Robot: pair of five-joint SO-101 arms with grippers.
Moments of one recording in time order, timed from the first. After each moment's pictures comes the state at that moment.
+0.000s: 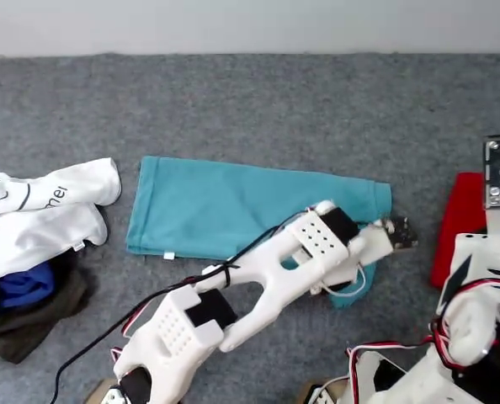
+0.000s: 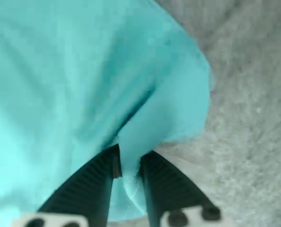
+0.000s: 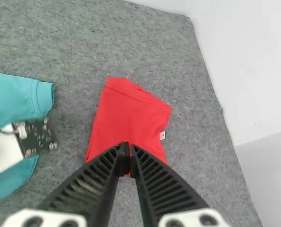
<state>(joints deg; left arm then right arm) 49.8 35.8 -19.9 86.4 -14.8 32.5 -48.0 -10.4 100.6 33.0</state>
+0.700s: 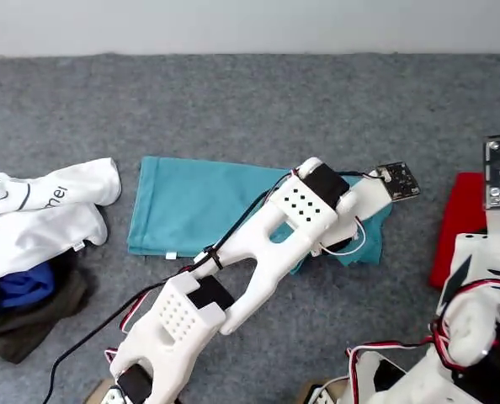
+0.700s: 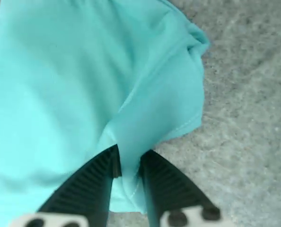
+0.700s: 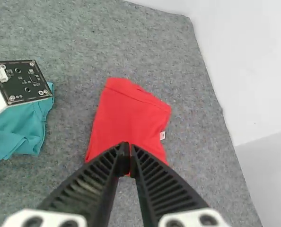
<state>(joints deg) 44.1 41.1 -43.4 98.0 -15.0 32.5 -48.0 -10.4 100.6 33.0</state>
